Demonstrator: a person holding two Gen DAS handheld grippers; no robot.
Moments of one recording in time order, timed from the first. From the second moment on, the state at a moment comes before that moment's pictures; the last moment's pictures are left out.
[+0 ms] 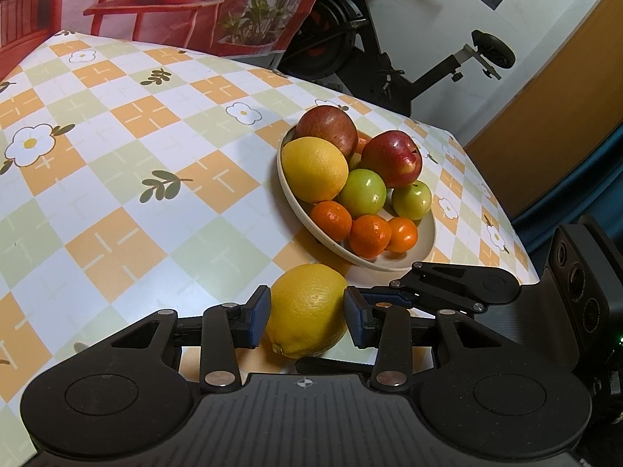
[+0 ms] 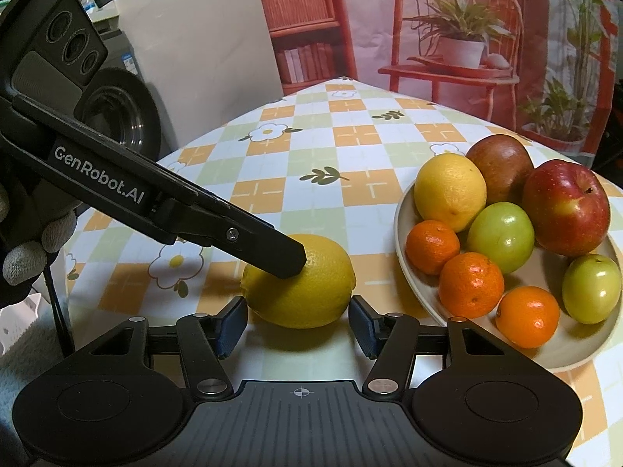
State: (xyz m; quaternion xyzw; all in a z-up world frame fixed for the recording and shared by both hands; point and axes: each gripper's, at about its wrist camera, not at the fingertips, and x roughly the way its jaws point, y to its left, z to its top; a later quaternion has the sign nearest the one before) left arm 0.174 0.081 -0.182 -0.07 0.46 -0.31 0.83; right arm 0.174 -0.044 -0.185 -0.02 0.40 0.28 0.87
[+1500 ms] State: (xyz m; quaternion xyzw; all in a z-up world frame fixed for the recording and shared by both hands) left arm 0.226 -0.060 -0.148 -0.02 0.44 -0.34 0.83; right arm 0.176 -0.179 -0.171 0.10 0.32 0.17 0.93
